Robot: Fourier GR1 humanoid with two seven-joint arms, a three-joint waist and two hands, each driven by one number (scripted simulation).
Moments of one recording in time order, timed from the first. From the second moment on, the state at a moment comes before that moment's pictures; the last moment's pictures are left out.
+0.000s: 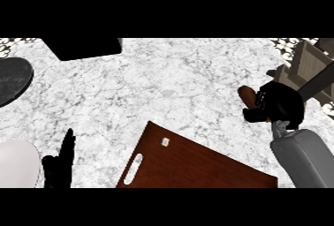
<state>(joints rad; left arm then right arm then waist) 0.18 0.17 -0.07 -1.40 0.04 0.31 -0.01 -0.39 -0.39 0.27 -1.43 0.86 0.06 0.84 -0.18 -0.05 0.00</state>
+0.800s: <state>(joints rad) 0.21 0.17 -0.07 -1.43 0.05 0.29 -0.01 -0.49 -0.97 -0.52 -1.76 0.23 0.44 0.73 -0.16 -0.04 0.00</state>
